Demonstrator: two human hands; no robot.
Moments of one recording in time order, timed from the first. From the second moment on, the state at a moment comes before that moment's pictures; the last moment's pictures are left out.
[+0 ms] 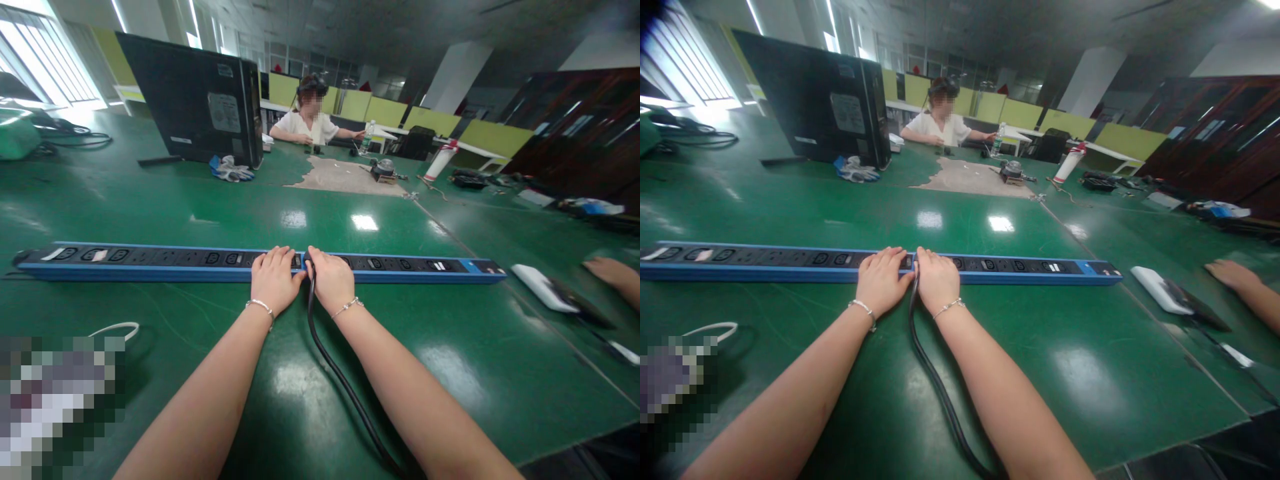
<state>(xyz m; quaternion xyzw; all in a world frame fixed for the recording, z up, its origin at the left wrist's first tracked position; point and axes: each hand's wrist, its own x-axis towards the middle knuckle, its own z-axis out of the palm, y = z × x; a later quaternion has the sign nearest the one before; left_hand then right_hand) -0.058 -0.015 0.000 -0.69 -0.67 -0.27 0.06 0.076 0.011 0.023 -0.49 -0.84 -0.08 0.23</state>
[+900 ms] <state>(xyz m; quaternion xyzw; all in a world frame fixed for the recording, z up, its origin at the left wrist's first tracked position) -0.020 0.019 0.070 -0.70 -0.71 -0.07 -0.01 0.152 0.013 -0.012 -0.44 -0.86 -0.03 0.27</state>
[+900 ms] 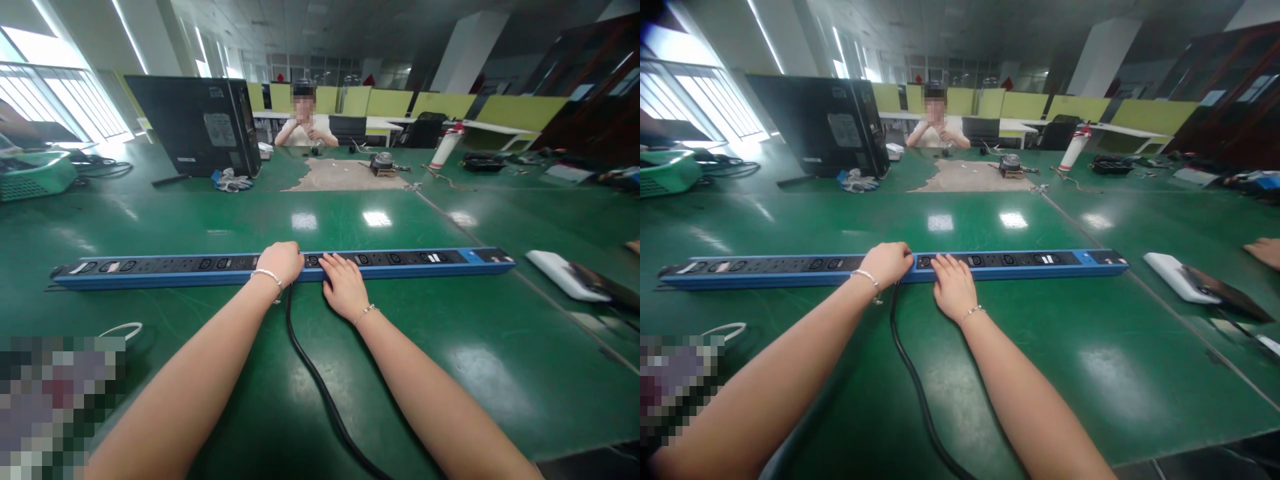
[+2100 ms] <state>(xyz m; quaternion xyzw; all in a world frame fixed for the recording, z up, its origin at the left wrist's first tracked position) -0.138 -0.013 0.079 -0.60 -0.80 -0.01 -0.01 0.152 0.014 -0.011 -0.45 -0.85 -0.01 0.28</state>
